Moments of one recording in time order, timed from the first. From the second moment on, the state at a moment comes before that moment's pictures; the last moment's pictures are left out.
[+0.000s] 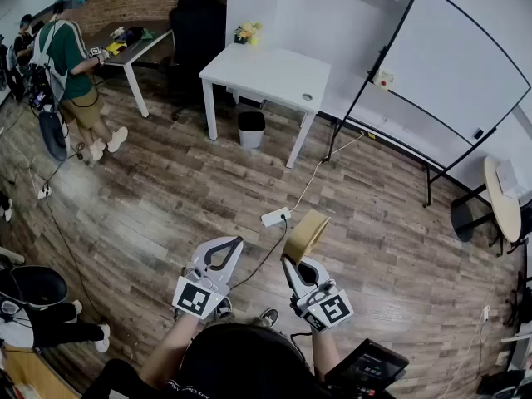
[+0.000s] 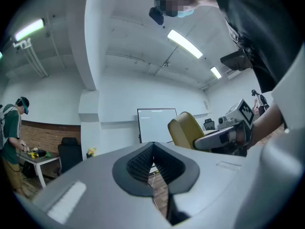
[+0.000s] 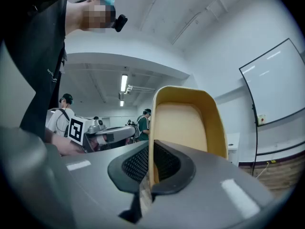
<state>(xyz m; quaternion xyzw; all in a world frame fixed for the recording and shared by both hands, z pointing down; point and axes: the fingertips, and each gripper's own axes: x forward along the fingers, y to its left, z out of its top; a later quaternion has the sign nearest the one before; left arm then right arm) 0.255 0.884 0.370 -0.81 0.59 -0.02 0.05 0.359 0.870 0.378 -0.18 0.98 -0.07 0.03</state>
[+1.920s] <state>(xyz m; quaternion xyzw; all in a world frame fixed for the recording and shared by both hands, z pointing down) 0.194 0.614 0.369 -0.82 0.58 -0.05 0.04 0.235 0.600 0.389 -0.18 0.98 -0.02 -0.01</state>
